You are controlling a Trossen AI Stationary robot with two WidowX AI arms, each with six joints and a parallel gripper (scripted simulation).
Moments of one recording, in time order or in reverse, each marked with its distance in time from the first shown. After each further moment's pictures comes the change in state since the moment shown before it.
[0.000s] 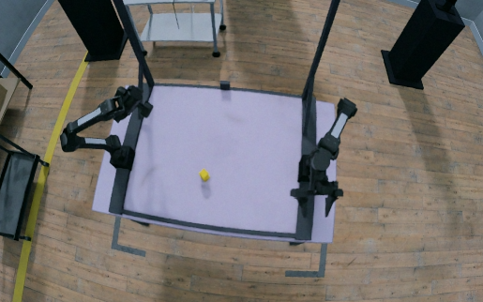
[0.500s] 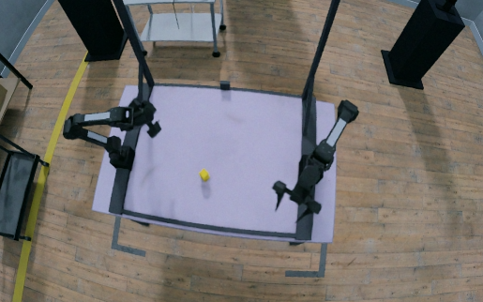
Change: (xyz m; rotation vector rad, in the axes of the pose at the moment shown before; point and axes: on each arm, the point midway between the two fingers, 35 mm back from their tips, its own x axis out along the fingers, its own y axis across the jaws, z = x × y) left arm 0.009 -0.078 -0.053 0.461 0.279 -0.447; right arm -0.025 -0.095 -0.027 0.238 0.049 -0.261
